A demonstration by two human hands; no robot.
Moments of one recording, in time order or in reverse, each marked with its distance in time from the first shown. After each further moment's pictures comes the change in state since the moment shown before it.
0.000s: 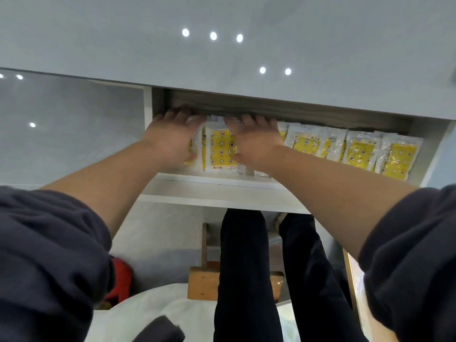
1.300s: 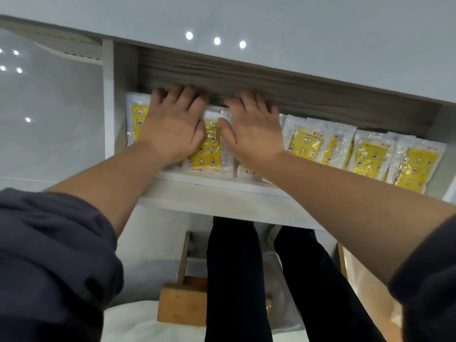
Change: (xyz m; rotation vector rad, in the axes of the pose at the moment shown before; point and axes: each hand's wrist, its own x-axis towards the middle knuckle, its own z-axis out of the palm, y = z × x) left_hand 0.038 0.043 0.047 0.035 0.482 -0.025; right_hand 0.007 0.019 0.041 0.159 0.458 0.012
